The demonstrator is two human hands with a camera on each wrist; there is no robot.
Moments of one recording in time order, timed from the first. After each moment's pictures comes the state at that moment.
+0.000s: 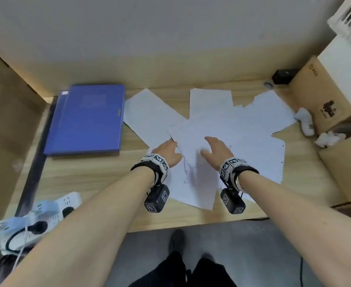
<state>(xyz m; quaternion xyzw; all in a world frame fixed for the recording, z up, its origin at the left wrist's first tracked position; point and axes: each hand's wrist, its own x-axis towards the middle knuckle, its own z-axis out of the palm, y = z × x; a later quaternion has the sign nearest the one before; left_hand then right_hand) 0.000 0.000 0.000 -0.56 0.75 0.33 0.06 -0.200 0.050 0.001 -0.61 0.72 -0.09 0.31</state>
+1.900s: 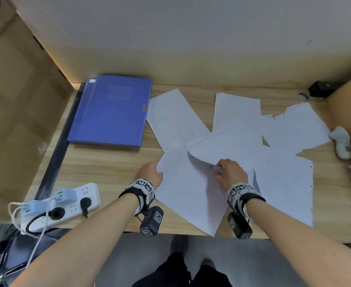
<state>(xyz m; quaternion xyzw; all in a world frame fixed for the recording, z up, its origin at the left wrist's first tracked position) 0.107 0.038 -0.033 -0.73 0.59 0.36 0.01 -0.166 0.053 -0.035 -0.64 0.74 0.00 0.20</state>
